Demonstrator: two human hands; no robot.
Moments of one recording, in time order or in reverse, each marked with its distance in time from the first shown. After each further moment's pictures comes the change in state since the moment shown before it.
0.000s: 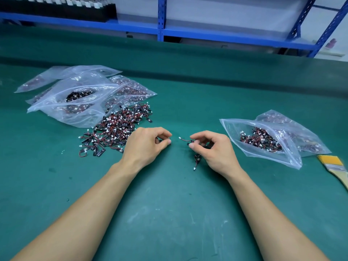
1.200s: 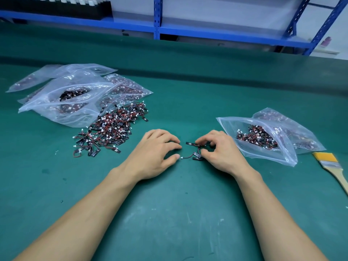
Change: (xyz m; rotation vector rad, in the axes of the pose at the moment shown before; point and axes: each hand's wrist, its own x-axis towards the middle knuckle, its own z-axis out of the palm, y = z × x) left_hand -0.014 0.012 0.008 0.227 -0.281 0.362; right_hand 0.003 0.014 -0.027 -0.516 -0.113 -0.032
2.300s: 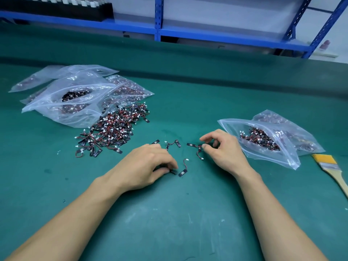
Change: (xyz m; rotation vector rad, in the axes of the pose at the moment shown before) left_hand -0.030 0.001 -0.024 -0.173 -0.065 0.135; right_hand -0.003 -0.004 -0.004 0.184 0.094 0.085
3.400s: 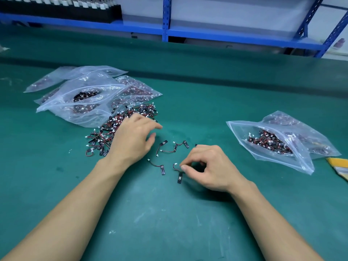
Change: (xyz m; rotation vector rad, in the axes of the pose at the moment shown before) left_hand 0.009 -0.048 -0.021 0.333 0.396 -0.290; right_hand -0.027 -0.052 0.025 -0.003 -0.215 -0.475
